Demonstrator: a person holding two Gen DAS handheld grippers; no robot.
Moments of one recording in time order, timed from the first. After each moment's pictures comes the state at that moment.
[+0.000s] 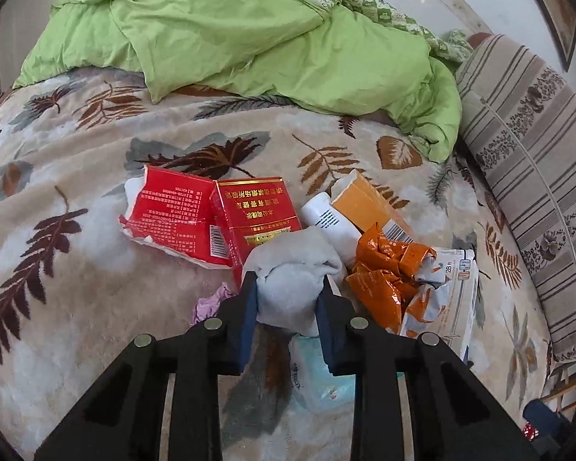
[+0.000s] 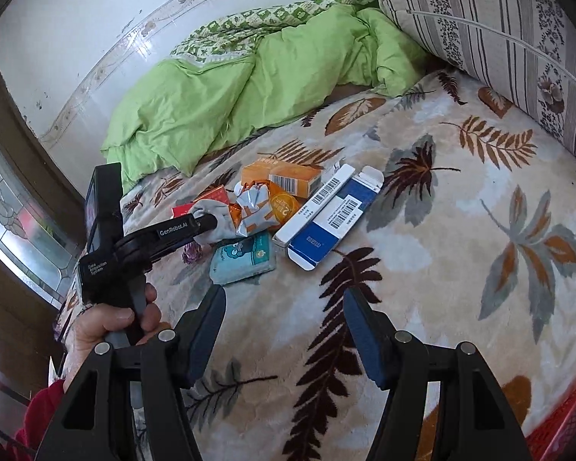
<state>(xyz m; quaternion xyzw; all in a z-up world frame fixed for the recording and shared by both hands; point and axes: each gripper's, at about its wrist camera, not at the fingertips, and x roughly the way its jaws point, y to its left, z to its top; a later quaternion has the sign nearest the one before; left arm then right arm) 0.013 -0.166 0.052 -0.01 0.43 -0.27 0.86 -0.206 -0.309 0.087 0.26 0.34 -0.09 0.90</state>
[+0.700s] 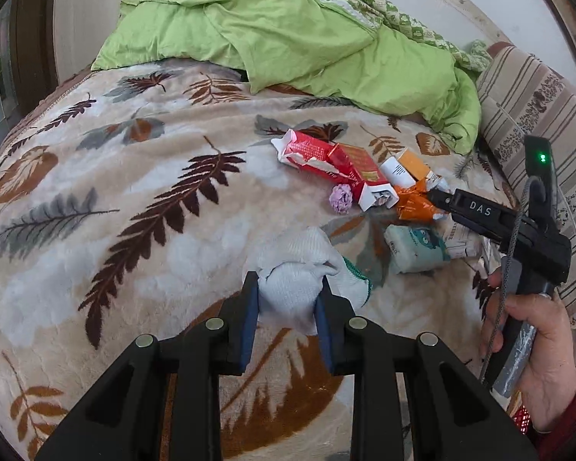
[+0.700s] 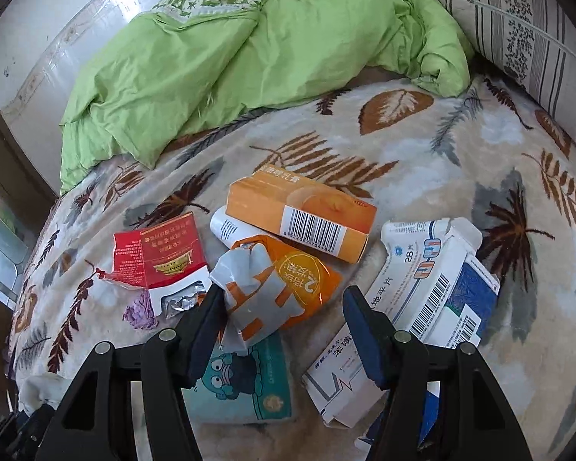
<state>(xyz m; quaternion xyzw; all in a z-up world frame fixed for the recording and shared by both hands) -0.055 -0.033 0.069 0.00 0.44 -0.21 0.87 -0.044 -0.312 0.041 0.20 0.38 -0.12 0.89</state>
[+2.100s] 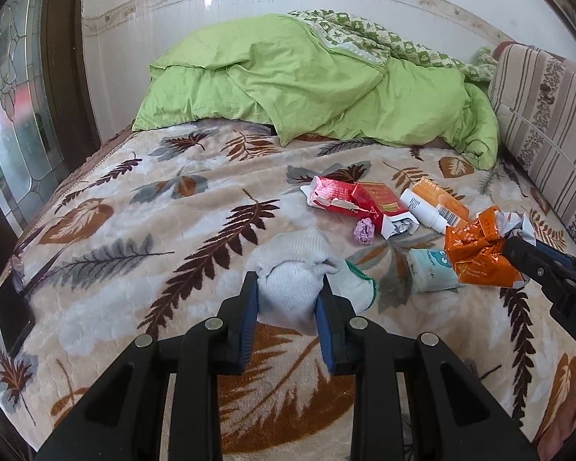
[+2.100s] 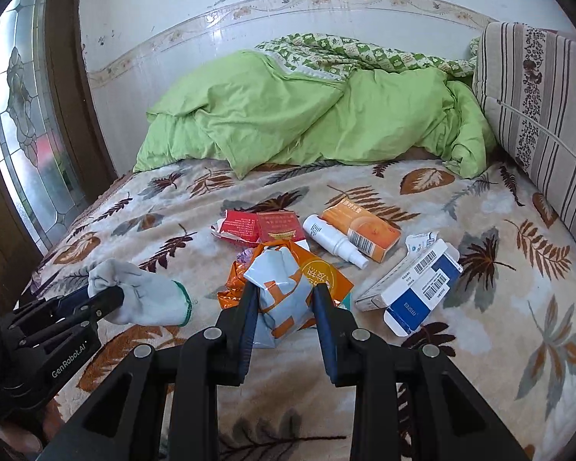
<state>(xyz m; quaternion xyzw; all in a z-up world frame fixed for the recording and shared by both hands) -0.095 -0.037 0.098 0.06 0.34 -0.15 0.93 -0.154 -0.223 0.102 0.09 0.30 -0.05 0.95</state>
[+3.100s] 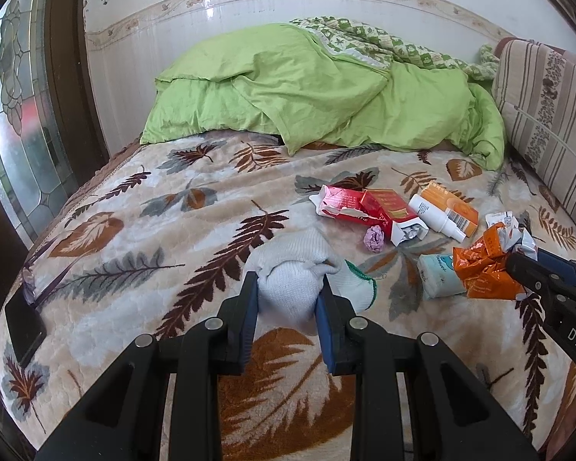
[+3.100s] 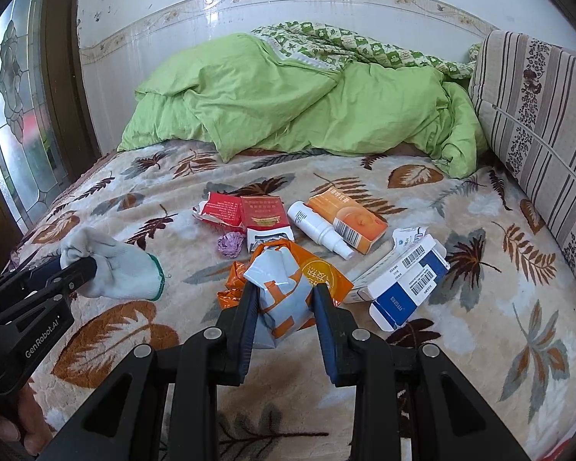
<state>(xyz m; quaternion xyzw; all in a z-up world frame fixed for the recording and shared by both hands) -0.097 -0.040 0.101 0.07 0.32 -0.13 0.94 -0.148 -0.217 0.094 0.06 0.33 -0.08 0.94</state>
